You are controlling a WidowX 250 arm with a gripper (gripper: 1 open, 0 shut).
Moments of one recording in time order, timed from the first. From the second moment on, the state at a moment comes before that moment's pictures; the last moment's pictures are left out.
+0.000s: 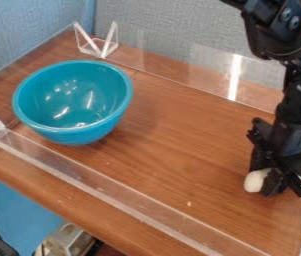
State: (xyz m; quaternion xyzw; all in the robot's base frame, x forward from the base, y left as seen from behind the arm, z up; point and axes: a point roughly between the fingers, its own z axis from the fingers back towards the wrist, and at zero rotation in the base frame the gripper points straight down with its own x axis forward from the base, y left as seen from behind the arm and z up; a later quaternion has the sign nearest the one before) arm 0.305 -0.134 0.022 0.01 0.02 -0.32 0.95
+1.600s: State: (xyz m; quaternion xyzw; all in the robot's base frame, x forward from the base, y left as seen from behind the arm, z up) arm 0.282 -0.134 0.080 -0.01 -0.01 -0.17 0.98
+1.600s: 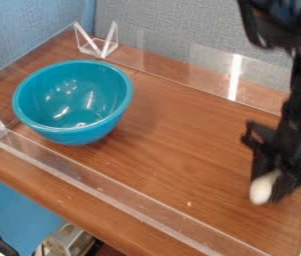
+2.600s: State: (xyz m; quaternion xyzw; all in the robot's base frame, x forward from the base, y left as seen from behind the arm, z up) arm 0.232 0.081 0.126 0.02 -0.03 0.12 0.99
